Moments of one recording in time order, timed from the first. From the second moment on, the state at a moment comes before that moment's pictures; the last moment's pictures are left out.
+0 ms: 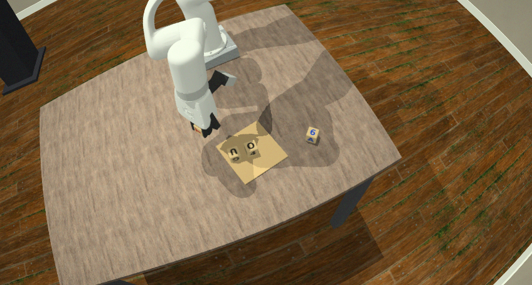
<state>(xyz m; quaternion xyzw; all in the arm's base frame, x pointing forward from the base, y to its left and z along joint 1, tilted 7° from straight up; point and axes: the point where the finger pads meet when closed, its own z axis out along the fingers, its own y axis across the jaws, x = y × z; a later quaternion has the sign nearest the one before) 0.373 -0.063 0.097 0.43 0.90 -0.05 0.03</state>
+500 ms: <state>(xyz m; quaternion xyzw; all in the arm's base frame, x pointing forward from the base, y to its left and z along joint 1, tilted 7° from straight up) 0.381 -0.046 0.096 0.29 0.96 -0.05 0.03</state>
